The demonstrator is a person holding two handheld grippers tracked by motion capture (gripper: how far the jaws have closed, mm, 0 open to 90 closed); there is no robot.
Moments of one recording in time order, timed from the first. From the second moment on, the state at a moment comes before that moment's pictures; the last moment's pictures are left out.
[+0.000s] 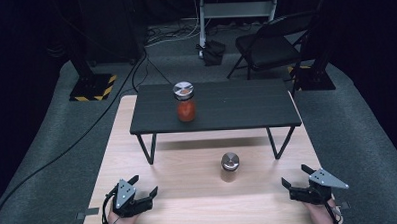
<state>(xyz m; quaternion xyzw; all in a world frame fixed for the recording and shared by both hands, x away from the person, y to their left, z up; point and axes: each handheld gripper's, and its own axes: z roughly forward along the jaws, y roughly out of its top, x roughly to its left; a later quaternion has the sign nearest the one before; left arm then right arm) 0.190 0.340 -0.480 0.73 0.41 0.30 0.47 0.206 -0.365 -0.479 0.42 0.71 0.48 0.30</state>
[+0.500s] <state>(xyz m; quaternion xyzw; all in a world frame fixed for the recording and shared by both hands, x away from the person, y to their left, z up) 0.191 0.340 -0.480 0.73 0.41 0.29 0.47 0.206 -0.365 -0.479 0.42 0.71 0.48 0.30</state>
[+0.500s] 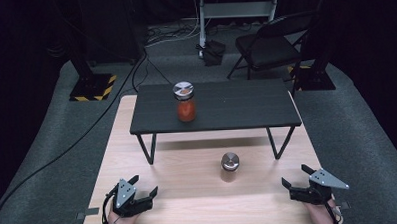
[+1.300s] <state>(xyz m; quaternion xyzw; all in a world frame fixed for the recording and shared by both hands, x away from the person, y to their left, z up) 0.192 0.338 -0.479 0.73 0.41 0.29 0.46 0.205 -0.358 -0.477 0.39 0.72 0.51 0.28</state>
